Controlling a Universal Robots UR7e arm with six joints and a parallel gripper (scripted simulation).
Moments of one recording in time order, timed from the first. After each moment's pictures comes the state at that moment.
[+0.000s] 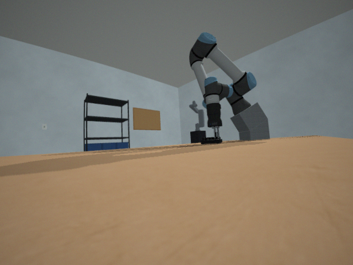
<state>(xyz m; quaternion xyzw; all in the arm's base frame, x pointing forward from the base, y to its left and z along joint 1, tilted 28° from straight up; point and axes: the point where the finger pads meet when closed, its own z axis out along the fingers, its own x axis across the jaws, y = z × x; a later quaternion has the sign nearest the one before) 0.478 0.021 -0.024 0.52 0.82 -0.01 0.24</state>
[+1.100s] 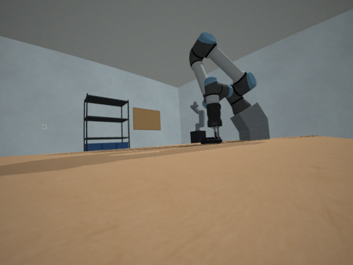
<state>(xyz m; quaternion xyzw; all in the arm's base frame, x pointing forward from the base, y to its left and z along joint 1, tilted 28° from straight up) 0.478 0.021 -0.024 0.52 0.82 -0.01 0.24</state>
